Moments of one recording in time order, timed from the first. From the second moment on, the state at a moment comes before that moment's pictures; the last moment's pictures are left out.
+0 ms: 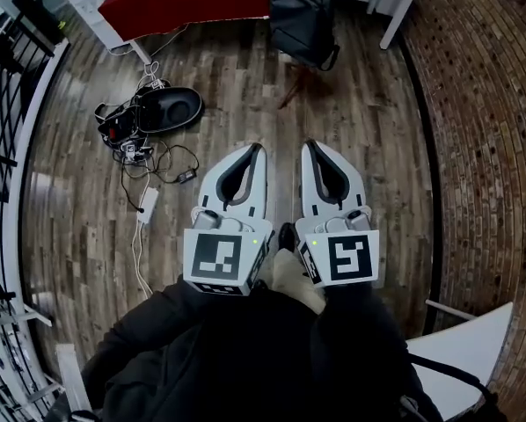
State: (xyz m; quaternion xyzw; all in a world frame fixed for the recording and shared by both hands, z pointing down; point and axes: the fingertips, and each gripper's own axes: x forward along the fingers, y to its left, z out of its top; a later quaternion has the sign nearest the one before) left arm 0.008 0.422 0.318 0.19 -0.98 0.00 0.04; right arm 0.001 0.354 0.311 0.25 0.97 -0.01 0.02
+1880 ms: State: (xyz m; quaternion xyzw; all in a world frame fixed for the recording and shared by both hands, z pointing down) left arm -0.425 0.470 0.322 0.23 -0.97 -0.03 0.04; right arm -0.429 0.413 0.304 0.22 0.98 0.02 0.02
